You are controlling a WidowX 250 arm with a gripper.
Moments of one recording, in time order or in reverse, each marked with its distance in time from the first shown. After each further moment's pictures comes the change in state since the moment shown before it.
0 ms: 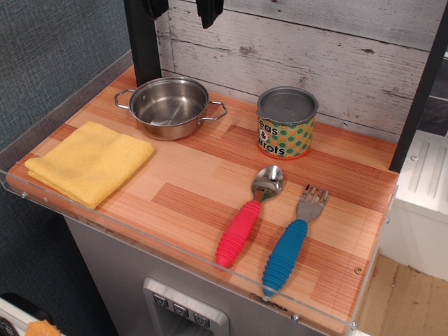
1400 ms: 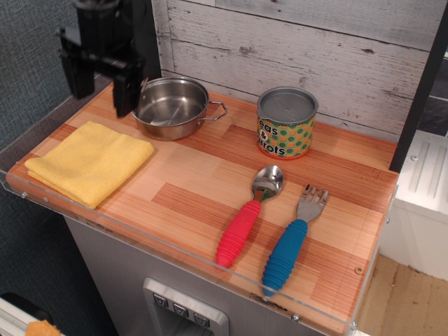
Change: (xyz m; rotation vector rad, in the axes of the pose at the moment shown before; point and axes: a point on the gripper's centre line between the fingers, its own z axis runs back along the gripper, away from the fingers) arm -0.059 0.087 -0.086 0.158 0.208 -0.087
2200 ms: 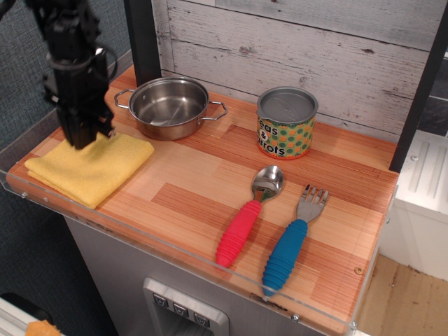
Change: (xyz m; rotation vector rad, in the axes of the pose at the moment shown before) arm -0.019 0.024 -0.057 0.012 -0.026 -0.096
